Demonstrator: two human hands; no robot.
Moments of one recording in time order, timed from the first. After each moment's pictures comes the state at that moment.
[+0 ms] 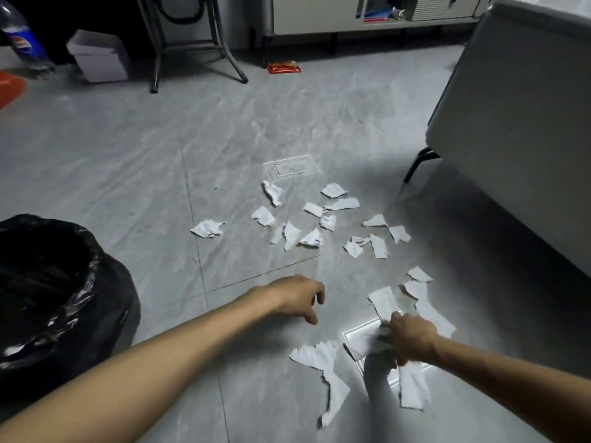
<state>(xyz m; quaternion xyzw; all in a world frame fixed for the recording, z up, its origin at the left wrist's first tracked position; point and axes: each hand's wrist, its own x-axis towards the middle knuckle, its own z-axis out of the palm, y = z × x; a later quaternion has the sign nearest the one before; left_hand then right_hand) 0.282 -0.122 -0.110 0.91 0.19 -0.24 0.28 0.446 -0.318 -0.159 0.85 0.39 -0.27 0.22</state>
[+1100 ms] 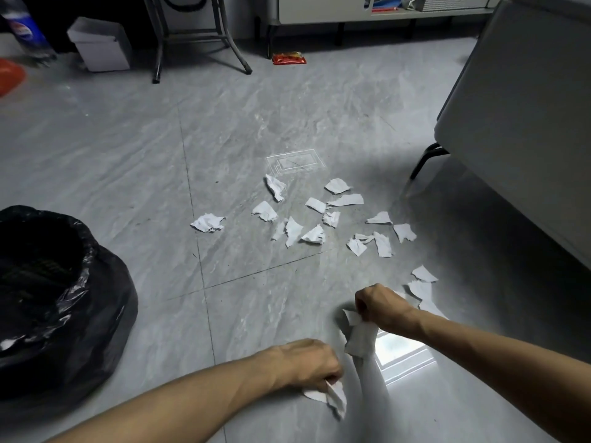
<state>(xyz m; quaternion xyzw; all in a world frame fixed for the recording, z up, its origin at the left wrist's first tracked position) 0.254 -0.196 -0.185 0.96 -0.09 -0.23 0.17 0.451 -0.263 -0.155 0.80 0.55 -0.25 0.05</state>
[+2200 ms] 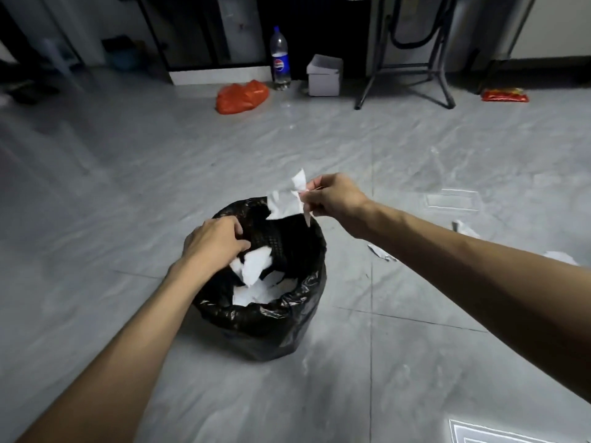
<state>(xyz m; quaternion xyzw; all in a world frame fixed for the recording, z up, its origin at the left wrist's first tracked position) -0.081 0.017 0.011 0.67 0.73 0.07 0.12 0.136 0.036 0.044 0.52 0.50 -0.56 -0.41</state>
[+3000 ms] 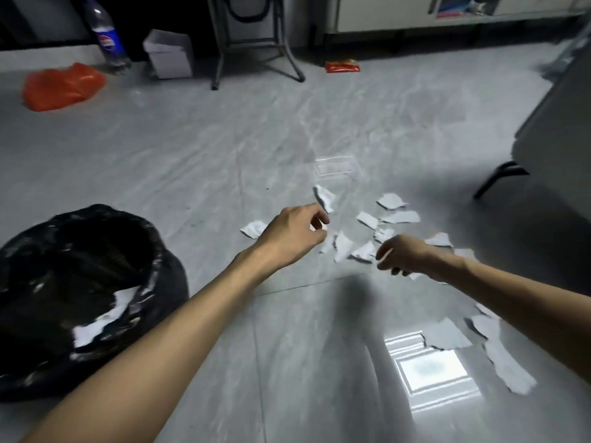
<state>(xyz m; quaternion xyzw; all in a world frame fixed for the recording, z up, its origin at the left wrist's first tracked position) 0.233 -0.028 -0.028 0.86 0.36 0.12 0.34 0.461 -0.131 -0.082 0.82 0.41 -0.38 -0.12</state>
